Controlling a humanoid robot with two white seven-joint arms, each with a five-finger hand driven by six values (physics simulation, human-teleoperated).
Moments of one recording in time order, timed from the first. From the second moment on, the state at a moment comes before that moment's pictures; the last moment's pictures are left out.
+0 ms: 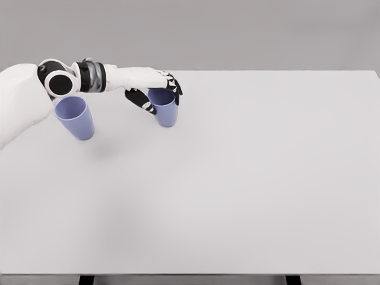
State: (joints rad) left arm -1.17 0.45 -1.23 -0.87 -0.04 -0.61 -0.47; right arm -0.02 0.00 -0.04 0.13 0.07 -0.13 0.50
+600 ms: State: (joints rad) left arm -1.21 0.65 -1.23 -1.10 0.09 -0.61 -0.51; right arm -0.02 0.00 -0.04 0.13 0.07 -0.13 0.50
